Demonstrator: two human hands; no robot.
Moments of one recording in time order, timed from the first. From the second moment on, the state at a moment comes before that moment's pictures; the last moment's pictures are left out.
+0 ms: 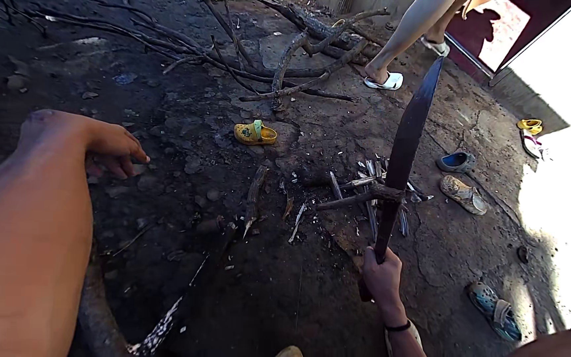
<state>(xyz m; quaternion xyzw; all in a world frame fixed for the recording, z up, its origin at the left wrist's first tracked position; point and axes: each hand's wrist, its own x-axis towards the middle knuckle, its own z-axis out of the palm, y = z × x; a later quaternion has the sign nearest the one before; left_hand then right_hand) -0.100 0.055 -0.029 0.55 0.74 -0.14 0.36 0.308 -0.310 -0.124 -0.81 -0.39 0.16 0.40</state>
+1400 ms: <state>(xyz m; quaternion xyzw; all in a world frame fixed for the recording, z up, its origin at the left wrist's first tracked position) -0.117 0.043 -0.015 0.52 0.76 -0.12 0.37 0.305 -0.310 -0.151 -0.80 -0.25 0.49 0.26</state>
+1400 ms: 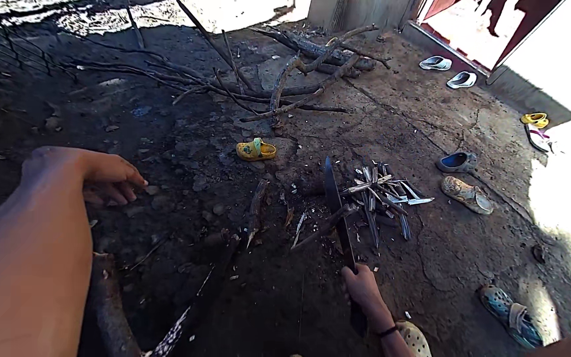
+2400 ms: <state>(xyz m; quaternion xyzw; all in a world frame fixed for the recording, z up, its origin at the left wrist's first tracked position) -0.178 0.045 -0.033 0.50 0.78 -0.06 0.37 0.312 -0.314 -0.125 -0.67 -0.18 0.52 0.49</state>
